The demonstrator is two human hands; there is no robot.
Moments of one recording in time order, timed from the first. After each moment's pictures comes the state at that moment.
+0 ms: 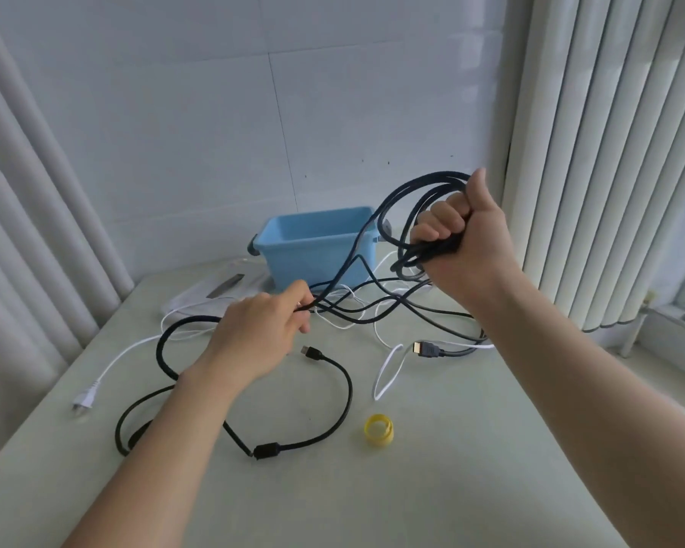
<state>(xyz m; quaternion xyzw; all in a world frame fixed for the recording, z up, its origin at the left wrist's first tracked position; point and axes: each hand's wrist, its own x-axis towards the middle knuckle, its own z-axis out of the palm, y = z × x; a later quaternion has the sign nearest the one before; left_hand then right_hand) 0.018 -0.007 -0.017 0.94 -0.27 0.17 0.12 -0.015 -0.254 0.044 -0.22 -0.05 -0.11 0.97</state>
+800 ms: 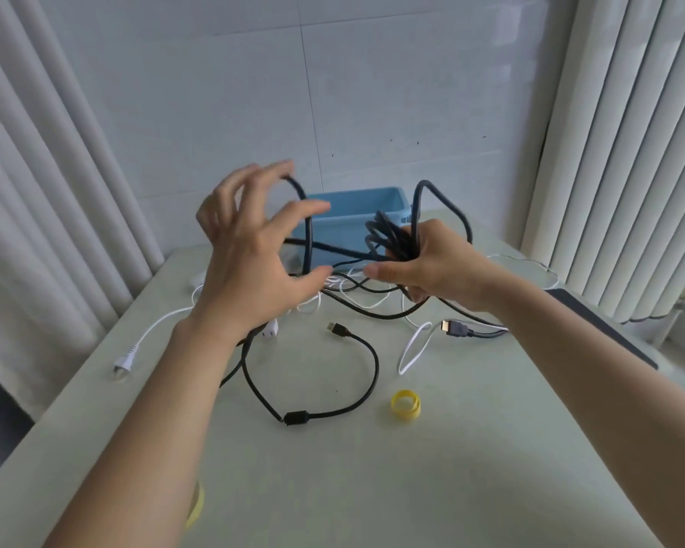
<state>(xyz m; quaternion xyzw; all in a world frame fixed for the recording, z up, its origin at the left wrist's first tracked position) 0.010 0.016 0.023 0.82 -0.32 0.46 0.11 -0.024 -0.221 0.017 -0.84 -0.16 -0.06 0.52</state>
